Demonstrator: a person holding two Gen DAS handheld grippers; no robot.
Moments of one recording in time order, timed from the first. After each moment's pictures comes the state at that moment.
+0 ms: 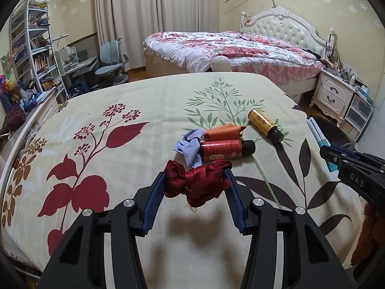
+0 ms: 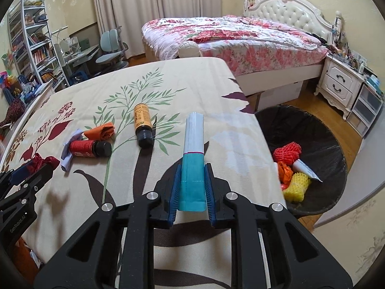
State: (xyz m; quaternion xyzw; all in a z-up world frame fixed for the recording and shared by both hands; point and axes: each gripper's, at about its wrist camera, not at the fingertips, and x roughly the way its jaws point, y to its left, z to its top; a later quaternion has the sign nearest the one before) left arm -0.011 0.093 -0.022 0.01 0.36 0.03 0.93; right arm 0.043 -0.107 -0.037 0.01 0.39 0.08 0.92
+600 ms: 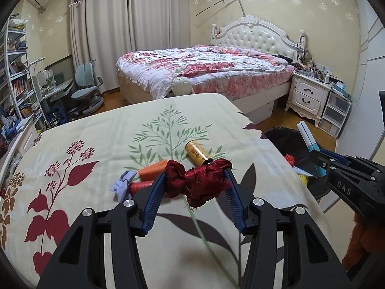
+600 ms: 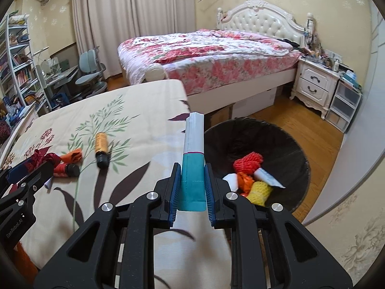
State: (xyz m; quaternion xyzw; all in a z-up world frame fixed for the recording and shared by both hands) left arm 0.008 0.010 0.006 0.03 0.32 -0.05 0.95; right arm 0.035 -0.178 -0.014 0.03 0.34 0.01 0.94
